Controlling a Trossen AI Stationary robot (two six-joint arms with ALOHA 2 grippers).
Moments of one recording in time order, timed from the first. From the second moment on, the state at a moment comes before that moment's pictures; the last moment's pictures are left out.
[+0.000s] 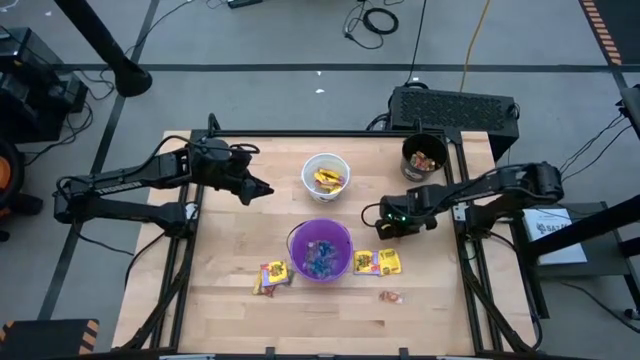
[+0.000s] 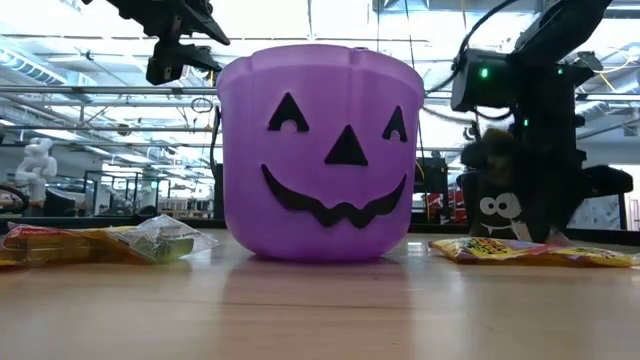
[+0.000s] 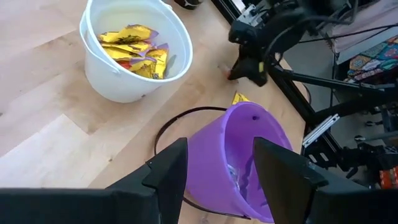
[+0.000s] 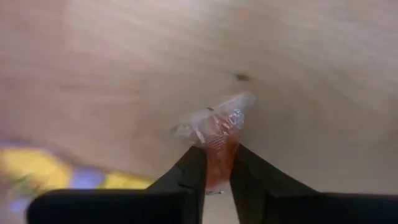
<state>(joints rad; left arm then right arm) 0.28 0.92 0.88 -0.53 0.23 -0.69 -0.06 1.39 0.63 -0.62 -0.17 1.27</state>
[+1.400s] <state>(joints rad) 0.42 1.05 0.88 -0.14 -0.01 -0.75 -0.56 0.99 1.36 -0.47 -0.25 0.17</state>
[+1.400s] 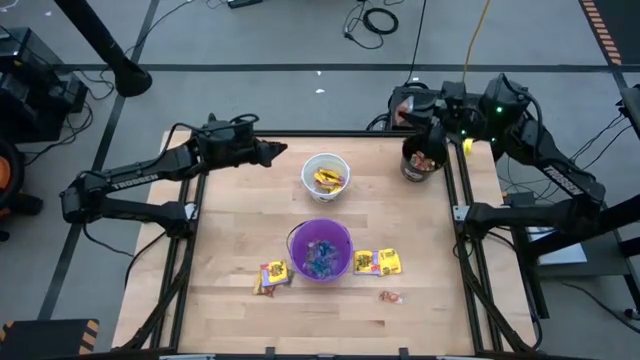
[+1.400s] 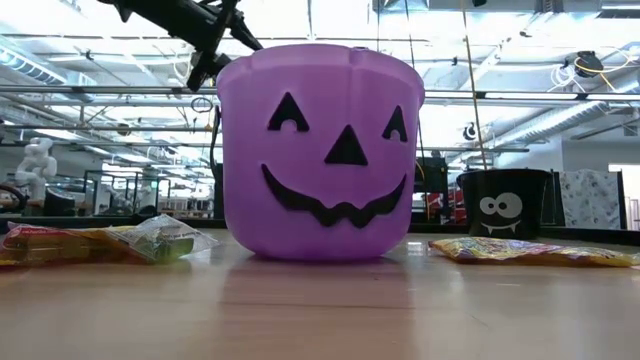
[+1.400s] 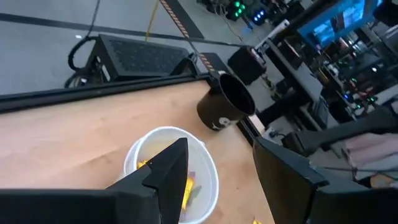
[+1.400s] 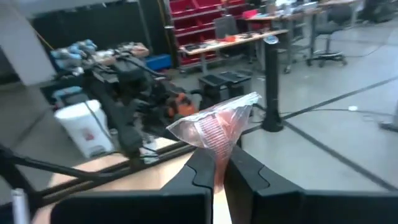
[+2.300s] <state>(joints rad) 0.32 1.05 0.97 -0.18 -0.30 -0.86 -0.81 1.00 1.36 -0.49 -0.66 0.76</state>
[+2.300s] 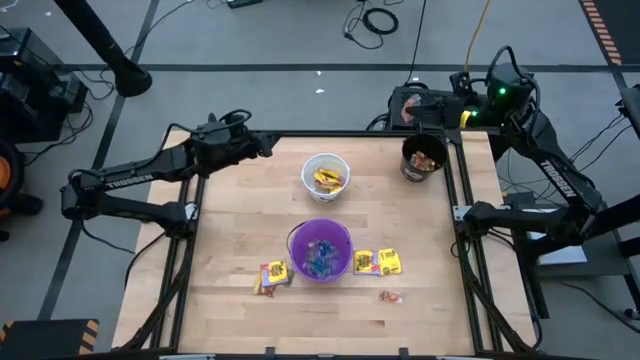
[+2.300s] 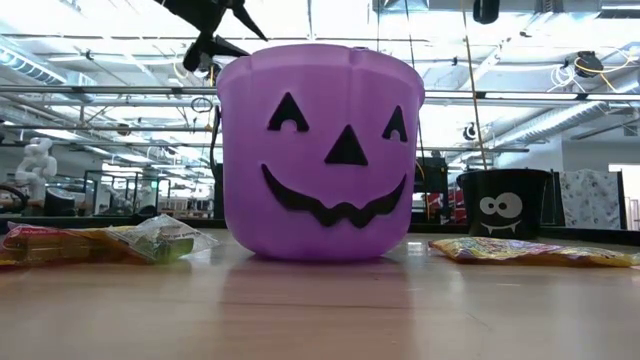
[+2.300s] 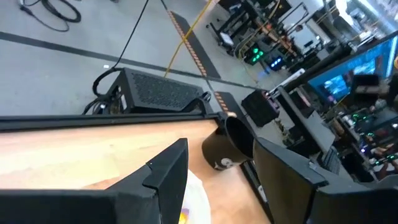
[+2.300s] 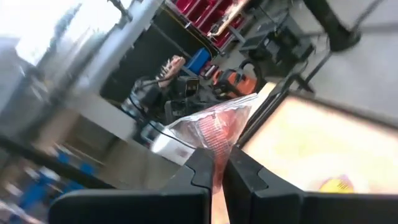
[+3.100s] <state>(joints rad) 0.31 1.05 0.97 -0.16 -0.48 -0.89 -0.81 1.00 1.36 -0.55 -0.60 -0.37</state>
